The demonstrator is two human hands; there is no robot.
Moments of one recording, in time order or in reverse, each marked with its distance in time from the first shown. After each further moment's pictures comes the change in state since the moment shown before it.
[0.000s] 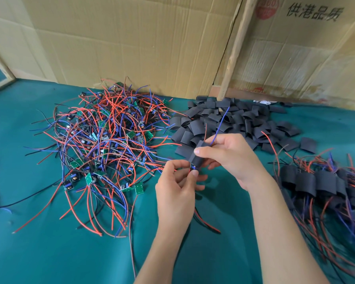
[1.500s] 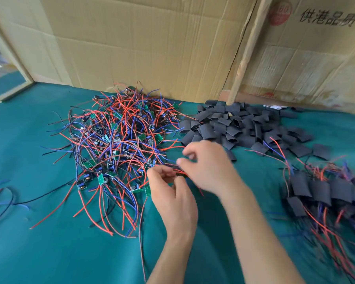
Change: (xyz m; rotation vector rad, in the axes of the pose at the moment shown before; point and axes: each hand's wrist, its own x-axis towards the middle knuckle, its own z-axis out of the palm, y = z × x) left_hand 0.002 0.001 -0.003 0.124 0.497 0.166; right_hand -0.003 -0.019 0.062 -0.759 0.048 -0.202
